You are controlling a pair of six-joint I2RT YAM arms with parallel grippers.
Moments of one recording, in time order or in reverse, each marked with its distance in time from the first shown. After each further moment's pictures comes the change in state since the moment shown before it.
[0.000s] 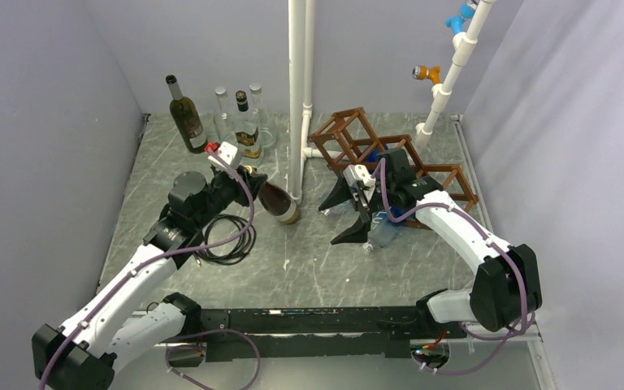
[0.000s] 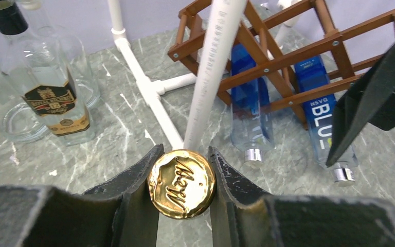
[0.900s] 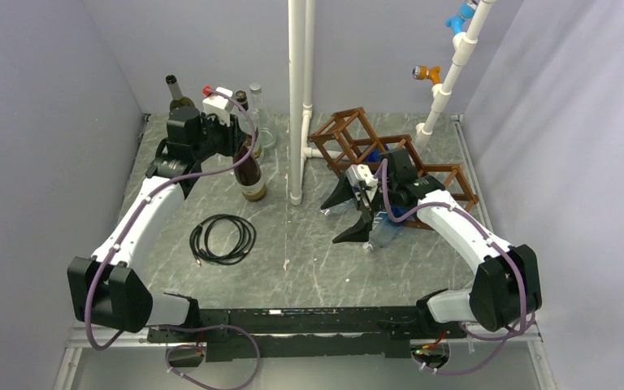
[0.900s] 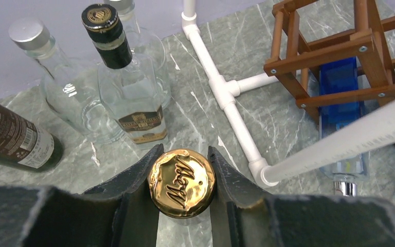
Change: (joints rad) left arm 0.293 0.446 0.451 -0.220 0.151 0.152; right arm -0.021 0.000 0.000 -0.024 0.002 -0.038
